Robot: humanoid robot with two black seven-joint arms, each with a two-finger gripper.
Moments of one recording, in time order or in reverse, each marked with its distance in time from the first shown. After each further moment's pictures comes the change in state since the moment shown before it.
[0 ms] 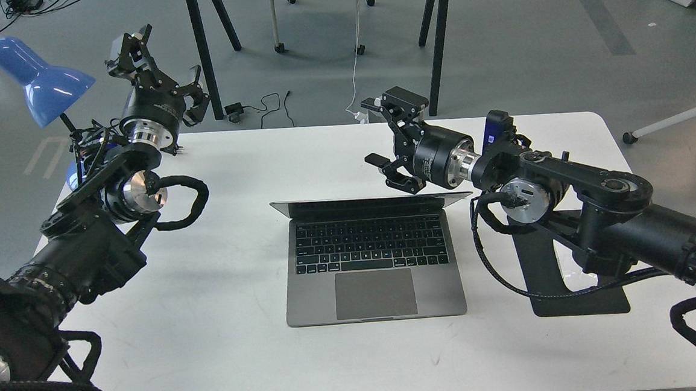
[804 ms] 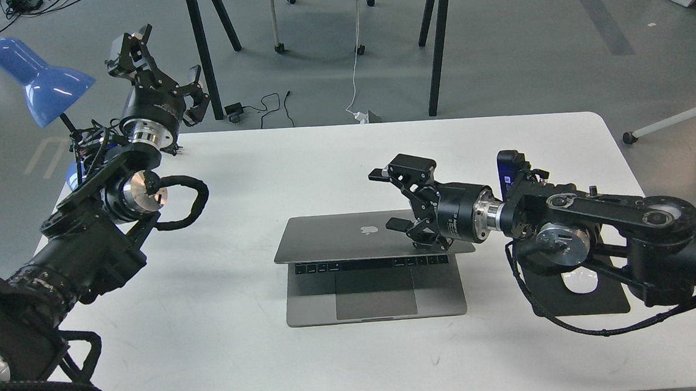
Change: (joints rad) left arm 0.000 0.000 0.000 0.000 0.000 0.000 0.000; right arm 0.000 -0.184 -0.236 0.270 -0.046 -0.005 -0.017
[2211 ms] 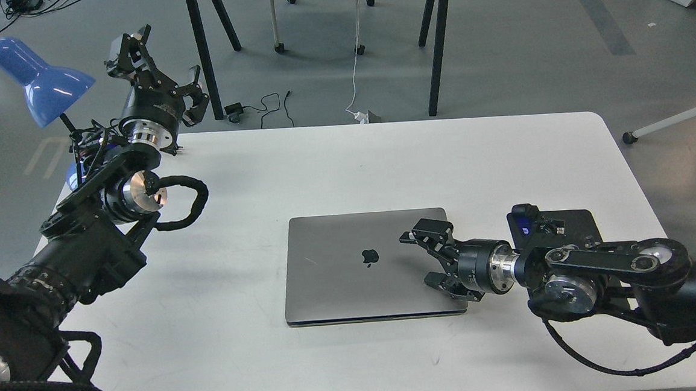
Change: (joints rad) left arm 0.002 0.000 -0.005 0.000 0.000 0.000 0.000; right arm -0.059 0.002 -0.124 -0.046 -0.032 -0.110 -0.012
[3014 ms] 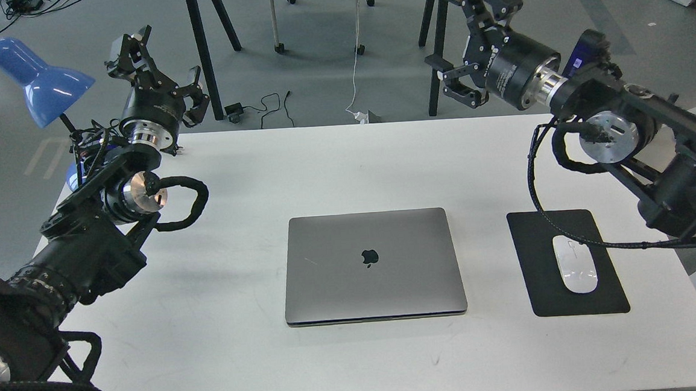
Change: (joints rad) left arm 0.002 0.000 0.002 0.000 0.000 0.000 0.000; right arm 0.026 0.013 0.778 -0.181 0.008 0.177 0.006
